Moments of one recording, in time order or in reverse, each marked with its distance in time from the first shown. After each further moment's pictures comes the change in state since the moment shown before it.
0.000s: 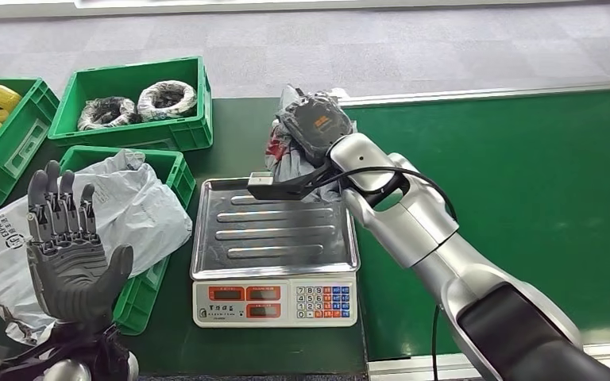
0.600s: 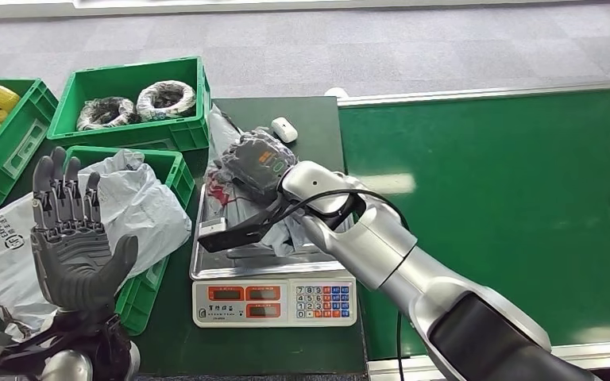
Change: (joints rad) left arm -0.047 -0.012 -0.006 0.001 -0.018 -0.020 0.044; right arm 0.025 0.110 0.128 0.027 -0.200 0.010 -0.114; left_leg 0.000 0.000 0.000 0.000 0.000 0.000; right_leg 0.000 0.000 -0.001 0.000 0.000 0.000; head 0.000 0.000
